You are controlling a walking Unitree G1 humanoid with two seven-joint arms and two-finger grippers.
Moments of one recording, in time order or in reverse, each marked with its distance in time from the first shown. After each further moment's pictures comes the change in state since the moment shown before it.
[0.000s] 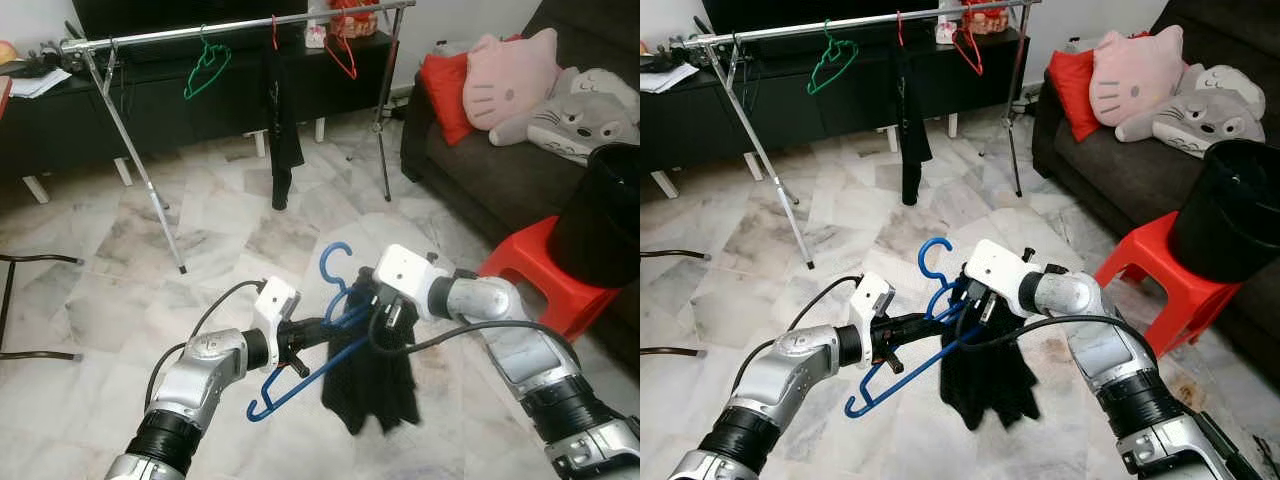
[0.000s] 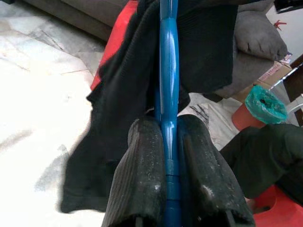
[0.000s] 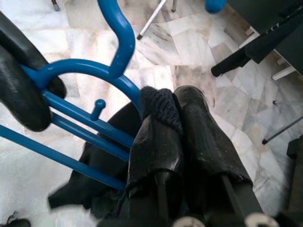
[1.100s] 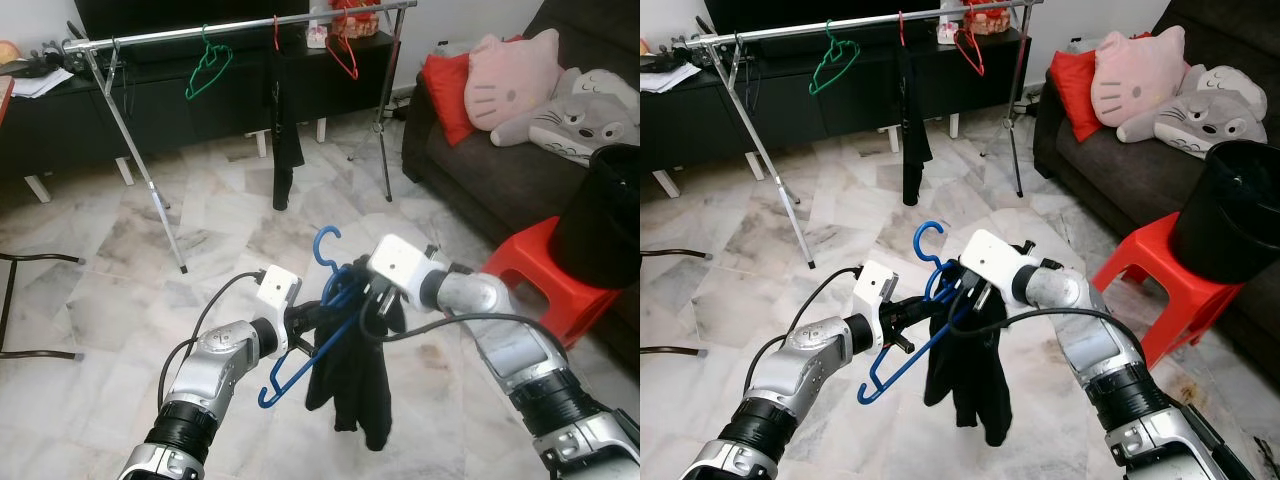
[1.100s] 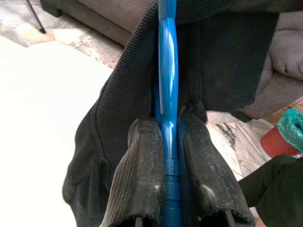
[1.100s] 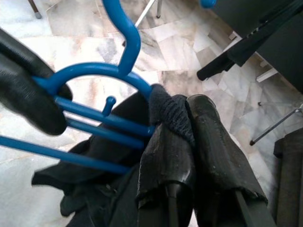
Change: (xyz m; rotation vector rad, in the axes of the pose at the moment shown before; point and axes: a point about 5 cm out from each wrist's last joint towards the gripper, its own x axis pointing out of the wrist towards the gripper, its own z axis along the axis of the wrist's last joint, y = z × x) left arm 0.013 0.007 0.007 -0.018 -0.058 0.144; right arm 0.008 -0.009 0.005 0.001 0.020 -0.136
